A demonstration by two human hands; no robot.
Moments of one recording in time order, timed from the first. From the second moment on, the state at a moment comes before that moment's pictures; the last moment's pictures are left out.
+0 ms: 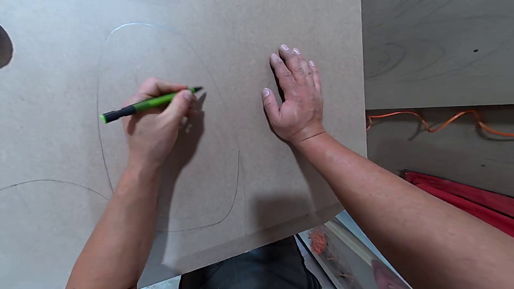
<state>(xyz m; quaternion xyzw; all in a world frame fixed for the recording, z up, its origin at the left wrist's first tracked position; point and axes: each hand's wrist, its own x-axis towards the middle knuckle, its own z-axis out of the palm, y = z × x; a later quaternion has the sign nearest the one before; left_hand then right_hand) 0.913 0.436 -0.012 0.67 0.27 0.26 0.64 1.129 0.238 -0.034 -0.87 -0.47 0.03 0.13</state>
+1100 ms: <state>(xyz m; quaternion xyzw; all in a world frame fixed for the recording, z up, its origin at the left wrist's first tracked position) 0.591 0.050 0.146 0.39 0.63 0.44 0.51 1.116 0.192 -0.001 -0.84 -0.53 0.14 0.04</state>
